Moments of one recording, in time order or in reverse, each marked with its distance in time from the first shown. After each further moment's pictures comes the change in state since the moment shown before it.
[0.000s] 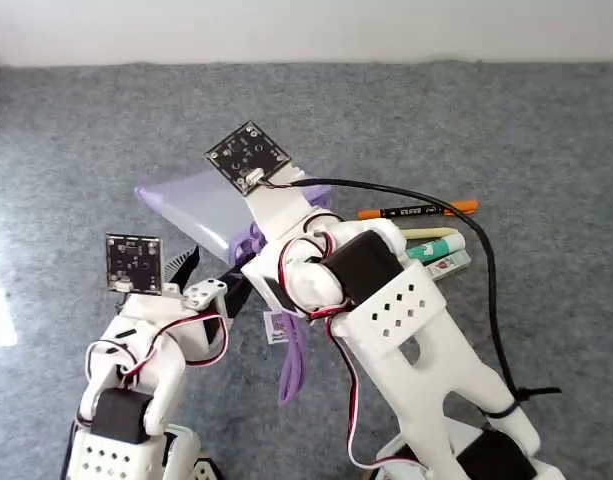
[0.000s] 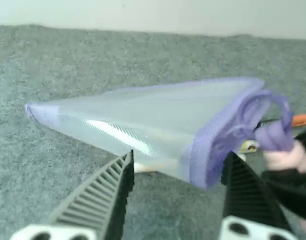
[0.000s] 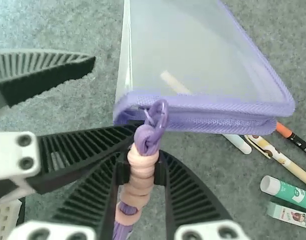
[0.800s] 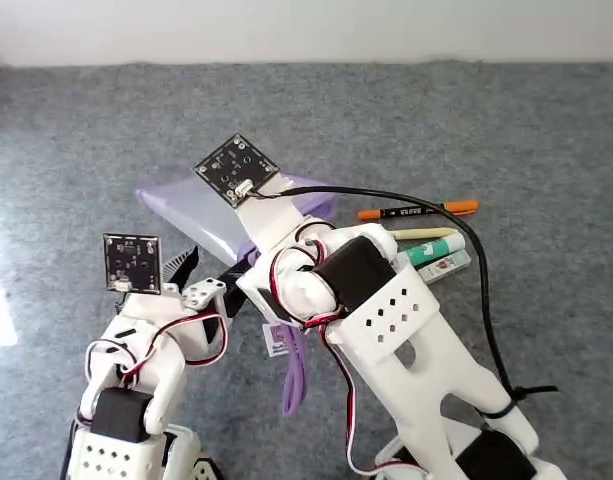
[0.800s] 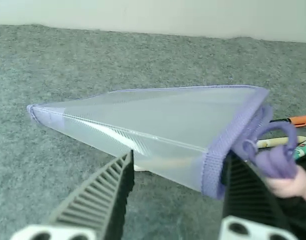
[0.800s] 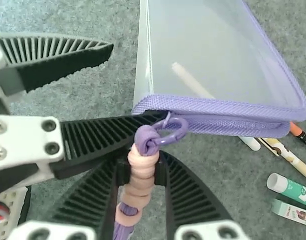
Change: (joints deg) left arm 0.4 0.4 1.3 0.0 -0.9; right arm -2.6 0.0 0.0 1.8 0.0
